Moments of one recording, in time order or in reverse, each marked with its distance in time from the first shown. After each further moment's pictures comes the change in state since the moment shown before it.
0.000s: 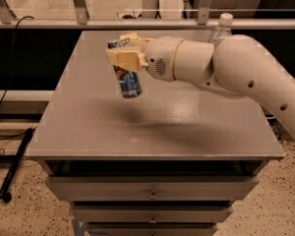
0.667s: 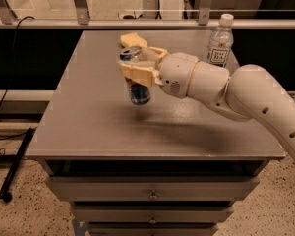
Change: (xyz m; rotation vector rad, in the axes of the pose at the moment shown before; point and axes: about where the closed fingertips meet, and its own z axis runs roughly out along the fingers) arm 0.016 0.000 -0.031 -0.034 -0.154 -0.149
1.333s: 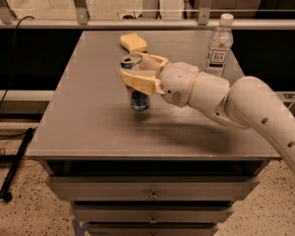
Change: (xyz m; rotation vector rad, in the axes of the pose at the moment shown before) arm 0.013 0.007 -0.008 -0.022 -0.044 -0.011
